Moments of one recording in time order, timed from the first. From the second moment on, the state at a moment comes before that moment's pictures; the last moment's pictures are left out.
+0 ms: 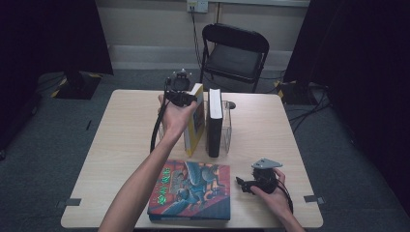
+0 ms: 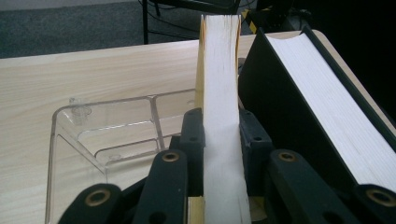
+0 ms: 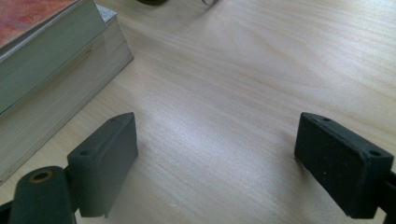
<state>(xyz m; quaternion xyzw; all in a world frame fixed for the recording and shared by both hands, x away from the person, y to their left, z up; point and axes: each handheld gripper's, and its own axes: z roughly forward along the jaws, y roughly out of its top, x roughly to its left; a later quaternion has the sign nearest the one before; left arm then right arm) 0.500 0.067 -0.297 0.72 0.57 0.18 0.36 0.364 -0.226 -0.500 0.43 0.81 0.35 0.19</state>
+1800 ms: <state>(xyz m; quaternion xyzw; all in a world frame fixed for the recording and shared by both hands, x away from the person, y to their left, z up) 0.449 0.121 -0.308 0.74 0.42 0.12 0.52 0.364 -0.224 -0.500 0.43 0.81 0.35 0.19</state>
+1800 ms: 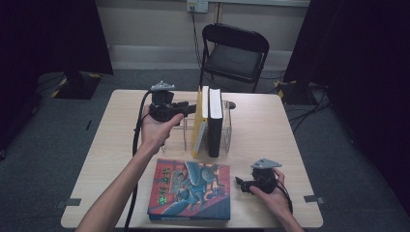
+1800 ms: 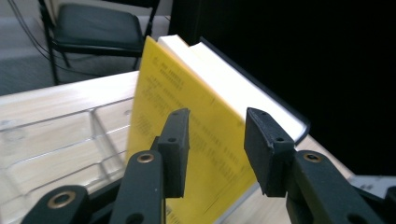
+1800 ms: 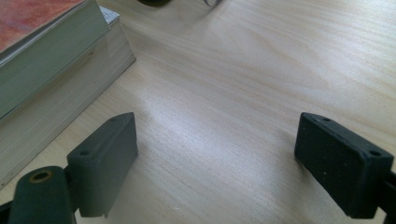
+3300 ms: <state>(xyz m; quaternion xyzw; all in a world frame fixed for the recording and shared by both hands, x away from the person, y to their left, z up) 0.338 0.212 -0.436 0.77 0.43 0.09 0.46 0.355 -0.197 -0.441 0.37 0.80 0.44 0.18</state>
